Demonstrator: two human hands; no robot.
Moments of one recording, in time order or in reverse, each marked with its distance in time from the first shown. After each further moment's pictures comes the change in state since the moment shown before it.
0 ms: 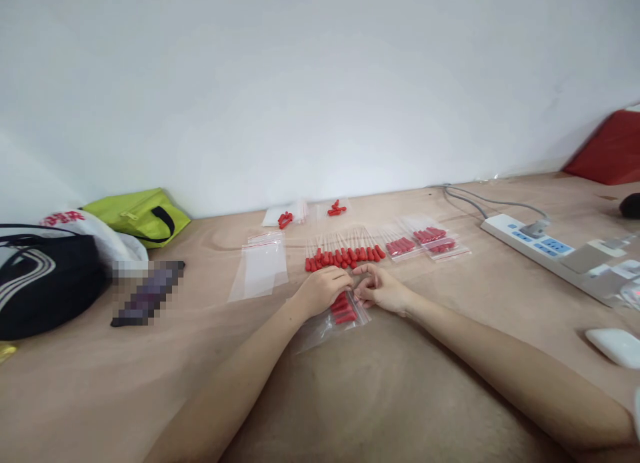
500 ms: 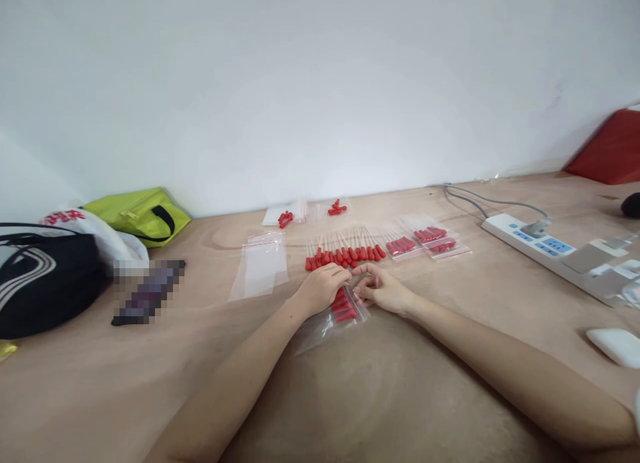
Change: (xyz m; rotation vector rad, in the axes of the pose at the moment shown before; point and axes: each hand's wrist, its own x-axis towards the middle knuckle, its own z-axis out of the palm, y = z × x) left_hand 0.001 0.001 0.000 -0.016 -0.020 -0.084; right_hand 0.000 0.003 -0.001 -0.002 -0.008 -0.044
